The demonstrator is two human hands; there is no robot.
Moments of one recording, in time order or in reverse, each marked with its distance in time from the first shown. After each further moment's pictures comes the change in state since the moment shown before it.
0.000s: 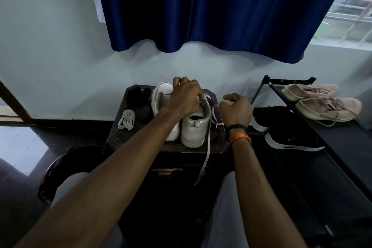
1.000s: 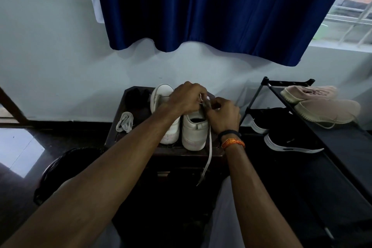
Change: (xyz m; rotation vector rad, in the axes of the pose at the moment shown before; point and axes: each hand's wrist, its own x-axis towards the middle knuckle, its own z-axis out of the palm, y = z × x) left_hand 0.014 -0.007 -0.001 -0.222 -0.124 -0.012; right_hand -0.011 -0.004 0.014 -0.079 -0.143 -0.176
